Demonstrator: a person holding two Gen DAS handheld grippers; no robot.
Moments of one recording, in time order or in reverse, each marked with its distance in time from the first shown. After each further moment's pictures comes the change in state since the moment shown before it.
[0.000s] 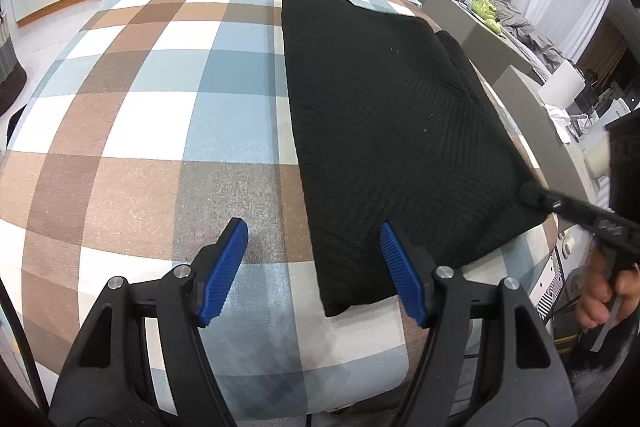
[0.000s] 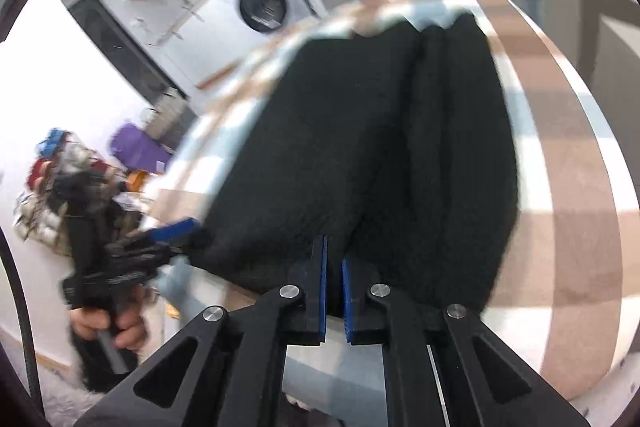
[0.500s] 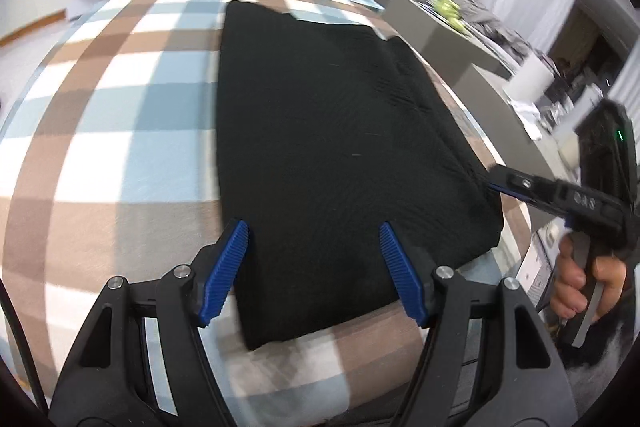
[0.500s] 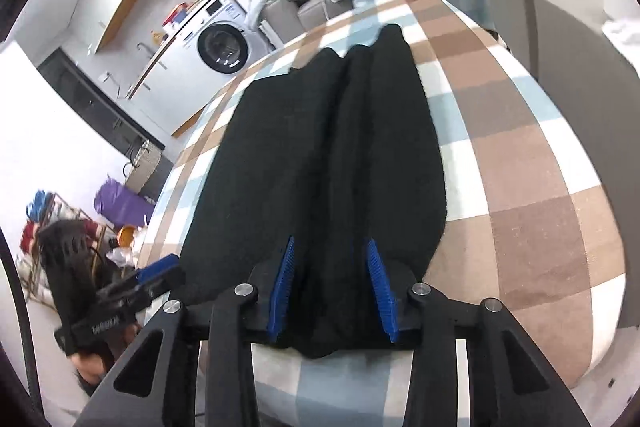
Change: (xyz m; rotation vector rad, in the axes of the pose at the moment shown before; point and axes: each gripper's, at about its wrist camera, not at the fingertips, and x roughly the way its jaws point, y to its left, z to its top) left arm 0.004 -0.048 0.015 0.107 -0.048 -0.092; right arm -0.024 -0.043 0.003 0.172 -0.124 -0.014
